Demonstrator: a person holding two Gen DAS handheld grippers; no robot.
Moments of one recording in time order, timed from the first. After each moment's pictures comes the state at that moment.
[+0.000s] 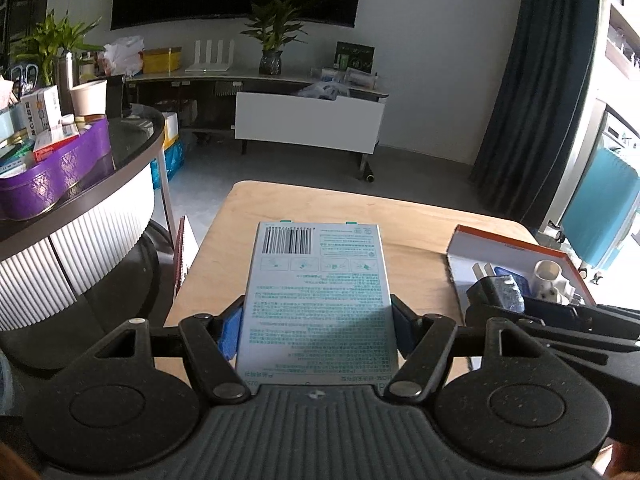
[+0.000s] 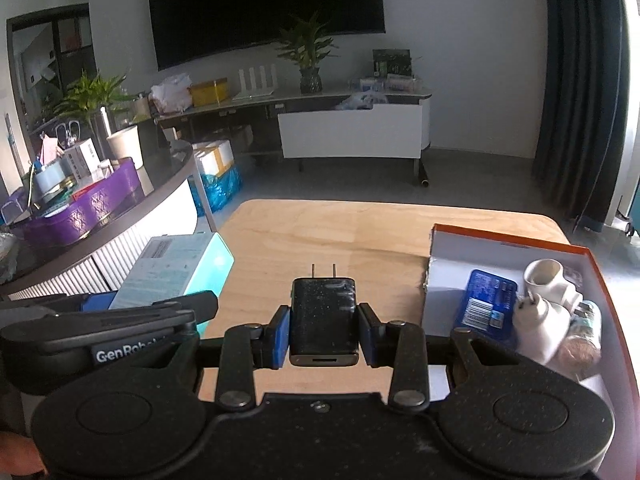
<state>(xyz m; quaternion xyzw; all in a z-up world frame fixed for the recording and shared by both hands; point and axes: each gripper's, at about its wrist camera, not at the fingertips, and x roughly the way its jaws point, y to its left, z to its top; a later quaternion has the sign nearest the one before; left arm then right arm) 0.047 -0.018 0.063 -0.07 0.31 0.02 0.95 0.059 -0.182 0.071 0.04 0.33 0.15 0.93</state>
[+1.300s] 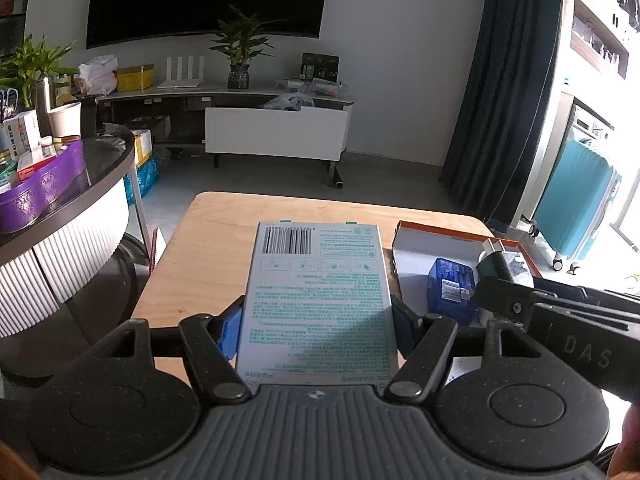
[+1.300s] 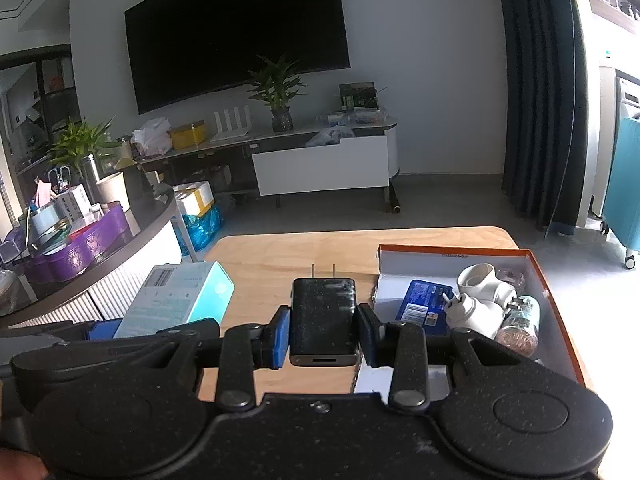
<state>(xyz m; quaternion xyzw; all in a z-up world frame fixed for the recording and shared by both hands) 0.023 -0.050 0.070 -0.06 0.29 -0.01 0.95 0.014 -0.235 0.090 0.08 0.29 0.12 0.95</state>
